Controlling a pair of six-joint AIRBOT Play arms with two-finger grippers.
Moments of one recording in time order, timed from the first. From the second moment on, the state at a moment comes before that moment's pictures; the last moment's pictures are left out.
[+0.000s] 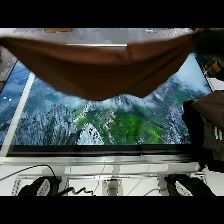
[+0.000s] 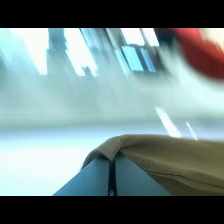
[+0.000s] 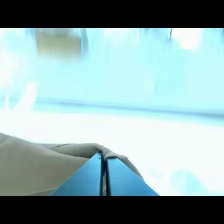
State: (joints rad) left arm 0.36 -0.79 1.38 0.63 -0.72 -0.88; right arm 0.06 -0.91 1.62 -1.31 0.80 1.45
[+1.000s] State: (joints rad) left arm 0.32 -0.91 1.14 0.83 -0.76 -1.02; right arm 0.06 -1.11 1.61 -1.33 0.92 1.45
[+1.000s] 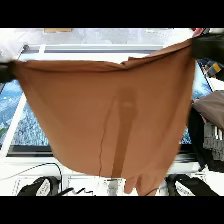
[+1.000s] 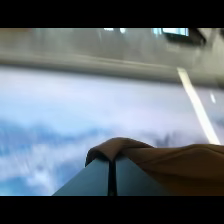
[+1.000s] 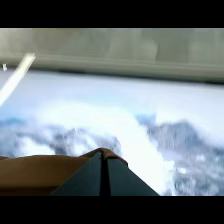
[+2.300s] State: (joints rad) left arm 0.16 -1.61 1.10 0.84 -0.55 -1.00; right arm 0.00 -1.84 1.60 -1.34 0.95 1.48
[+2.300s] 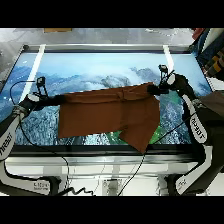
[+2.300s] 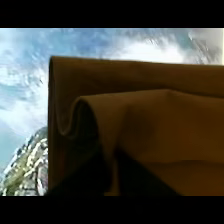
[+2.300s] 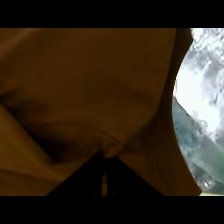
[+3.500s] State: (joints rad) left arm 0.58 -0.99 1.10 0.92 -1.19 -1.09; right arm -0.28 -1.21 0.86 -1.14 1.30 1.30
